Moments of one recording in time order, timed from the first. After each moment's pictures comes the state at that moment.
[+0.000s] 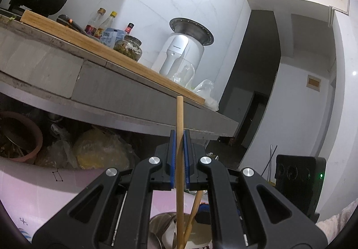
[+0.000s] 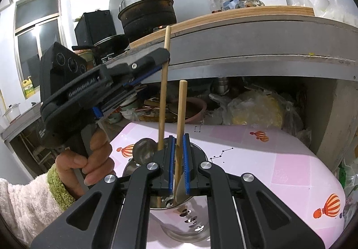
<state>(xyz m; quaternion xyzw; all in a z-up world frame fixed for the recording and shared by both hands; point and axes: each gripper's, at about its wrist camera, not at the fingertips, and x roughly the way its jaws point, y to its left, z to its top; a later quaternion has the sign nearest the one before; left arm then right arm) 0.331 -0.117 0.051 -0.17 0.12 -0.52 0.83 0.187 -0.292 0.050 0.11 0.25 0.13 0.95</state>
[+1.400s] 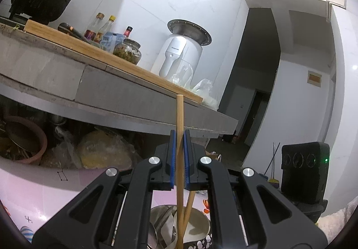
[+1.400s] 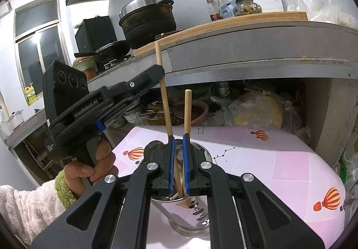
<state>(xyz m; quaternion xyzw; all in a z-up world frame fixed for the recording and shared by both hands) 0.316 -0.109 0.052 -0.16 0.11 -0.51 0.84 0.168 -0.295 0.061 0.13 0.24 0.13 0.95</state>
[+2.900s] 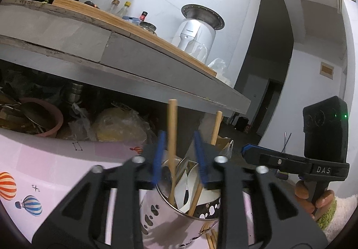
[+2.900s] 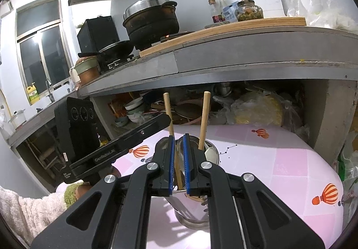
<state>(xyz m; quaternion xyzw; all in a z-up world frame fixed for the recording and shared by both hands) 0.297 -0.094 0.011 -0.14 0.16 -0.47 0.86 0.150 -0.292 0.076 0.13 0.24 0.14 0.95</state>
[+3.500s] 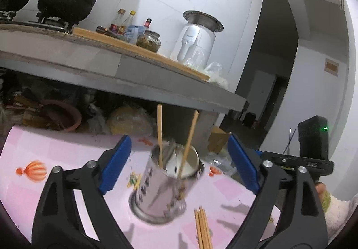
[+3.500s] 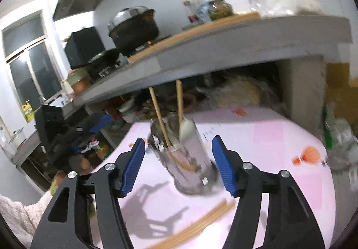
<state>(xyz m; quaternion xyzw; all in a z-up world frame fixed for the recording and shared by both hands) 0.218 -0.027 0.053 -0.12 0.18 -0.44 0.87 0.058 -0.334 0.080 0.19 0.28 0.07 0.94</state>
